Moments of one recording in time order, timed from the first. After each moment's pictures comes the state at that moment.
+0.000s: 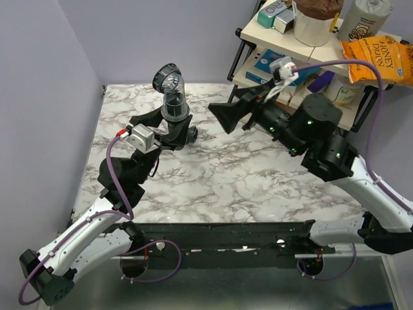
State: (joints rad) left arm -0.70 0.77 0.76 0.61 -0.03 0.09; right arm 1.05 1.25 1.68 -0.30 0.26 0.20
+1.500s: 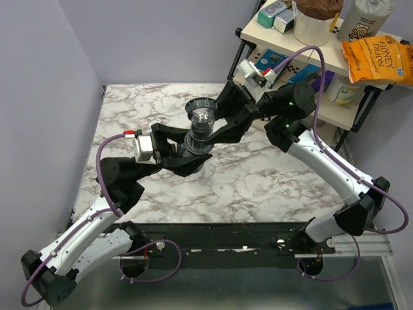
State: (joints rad) left arm -0.65 0.78 0.76 0.67 0.61 -0.28; right arm 0.72 1.48 1.55 0.63 -1.20 0.62
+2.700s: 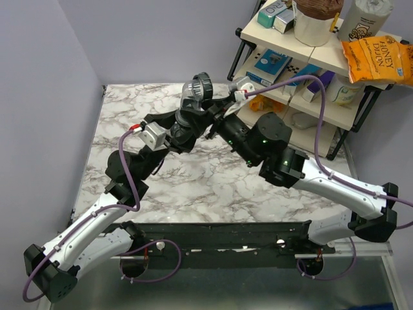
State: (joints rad) left arm -0.66 0.82 0.76 0.58 0.16 0.03; right arm 1.15 1.35 1.46 0.15 0.29 0.09
